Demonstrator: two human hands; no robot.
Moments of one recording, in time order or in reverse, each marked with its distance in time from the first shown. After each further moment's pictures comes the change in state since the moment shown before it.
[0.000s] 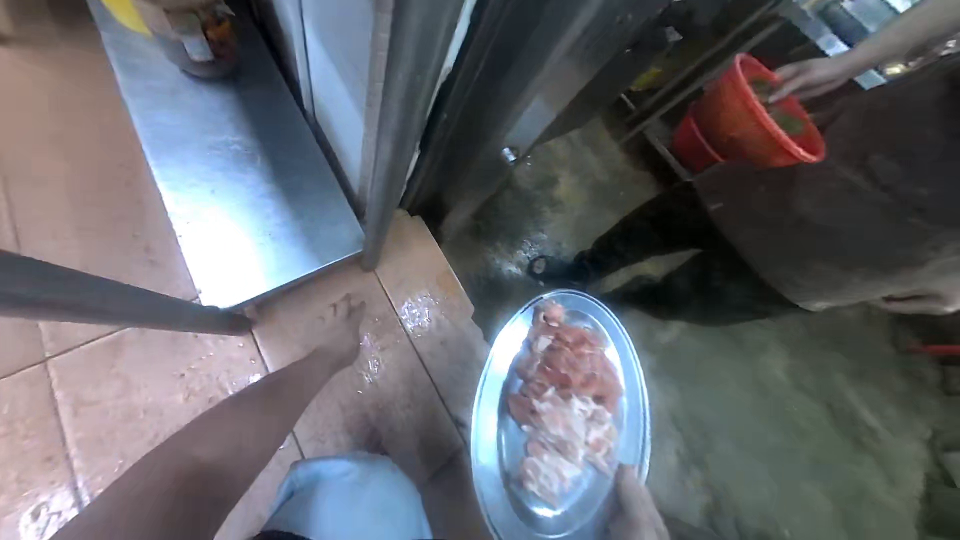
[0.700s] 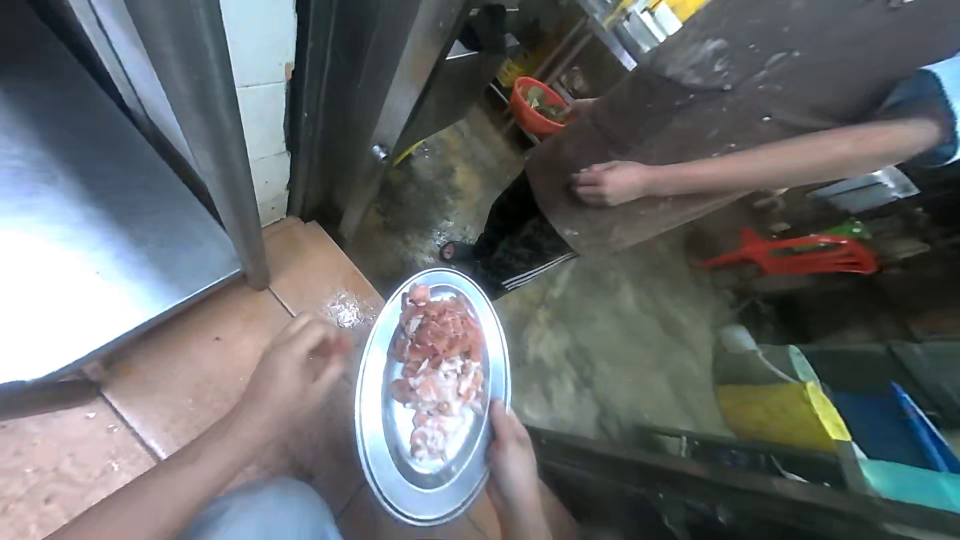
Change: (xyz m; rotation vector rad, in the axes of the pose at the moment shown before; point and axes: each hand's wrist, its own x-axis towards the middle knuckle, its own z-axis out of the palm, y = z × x) left_hand -0.107 0.118 -0.094 -0.630 0.434 0.751; right_hand 0.000 -0.006 0.035 0.121 -0.036 0.069
